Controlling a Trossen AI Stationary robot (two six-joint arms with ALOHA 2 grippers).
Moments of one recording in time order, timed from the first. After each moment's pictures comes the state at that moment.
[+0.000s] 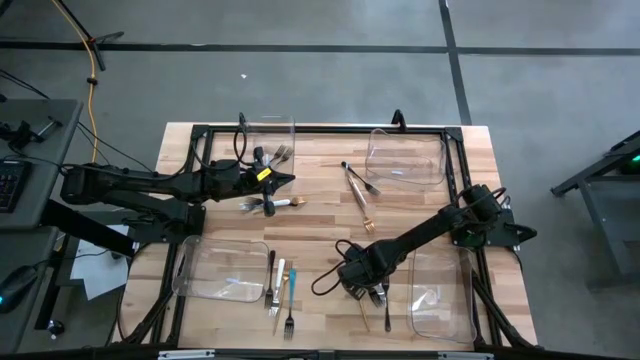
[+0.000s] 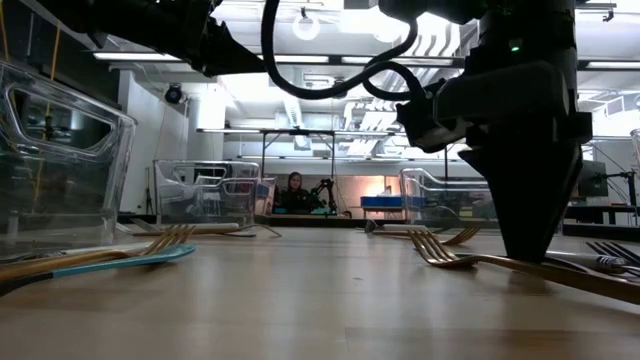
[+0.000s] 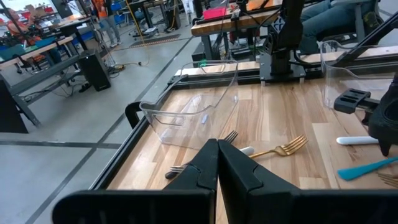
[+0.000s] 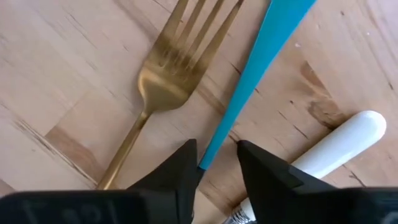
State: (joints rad) left arm 0.10 1.04 0.55 0.30 -0.19 0.19; right arm 0.41 1.98 1.29 -0.81 0.01 1.13
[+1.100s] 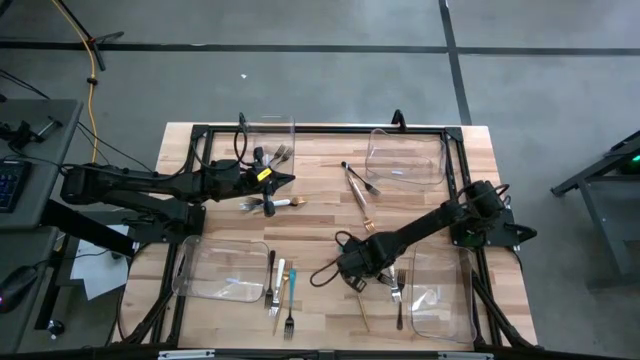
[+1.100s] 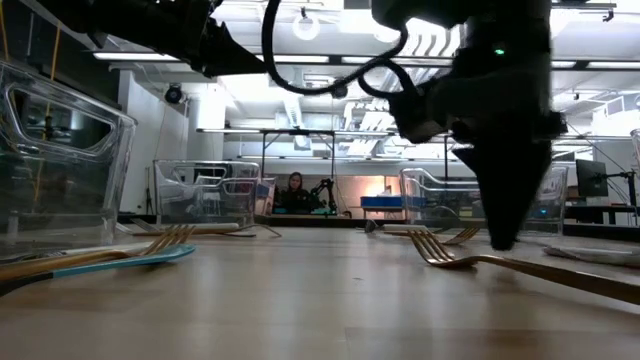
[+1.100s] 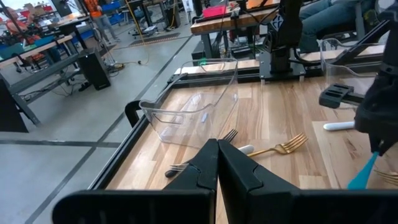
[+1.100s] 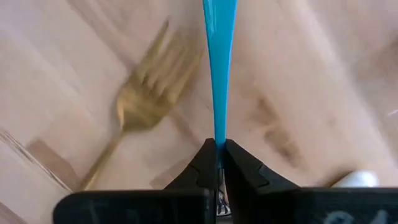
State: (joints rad) left arm 0.11 1.04 0.55 0.29 -0.19 0.19; right arm 0.38 1.94 1.29 -0.83 0.03 1.01
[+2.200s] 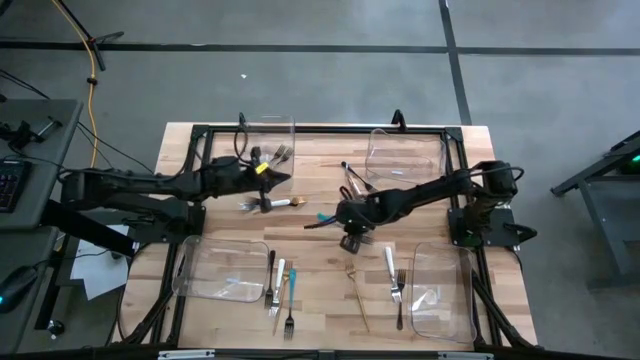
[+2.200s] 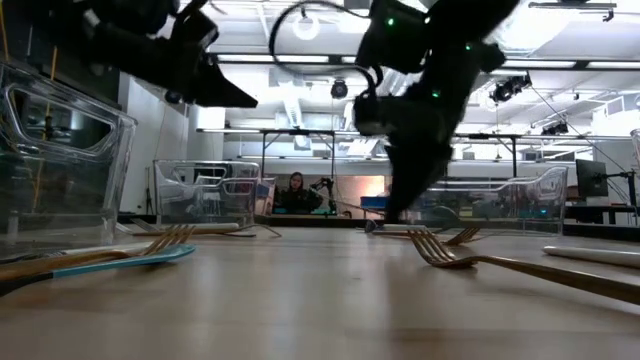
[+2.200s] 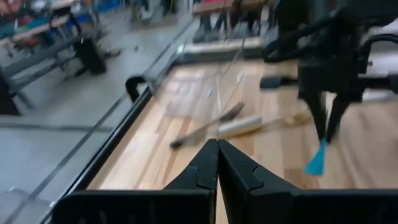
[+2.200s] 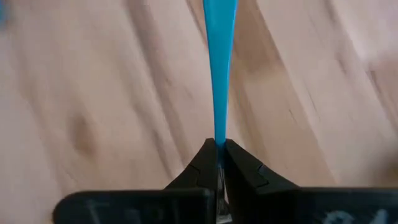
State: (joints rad) left arm 0.26 1.04 0.40 0.42 -0.03 0.18; right arm 0.06 1.76 1.02 -0.31 0.02 0.42
